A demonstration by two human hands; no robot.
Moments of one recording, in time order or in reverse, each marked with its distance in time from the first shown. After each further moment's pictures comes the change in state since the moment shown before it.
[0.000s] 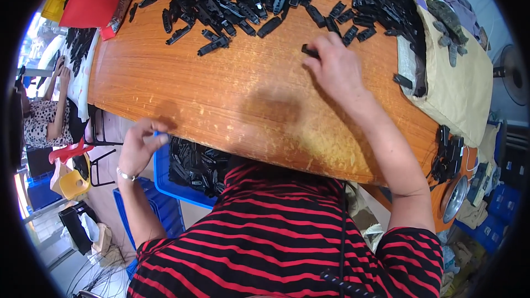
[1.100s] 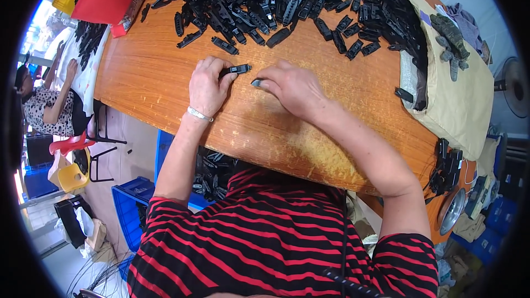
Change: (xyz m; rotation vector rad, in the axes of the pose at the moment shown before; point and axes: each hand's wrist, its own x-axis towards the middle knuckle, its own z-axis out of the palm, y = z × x) left_hand 0.146 0.046 0.090 0.185 0.583 0.251; right_hand 0.013 -0.044 0.040 0.200 -0.243 -0.191
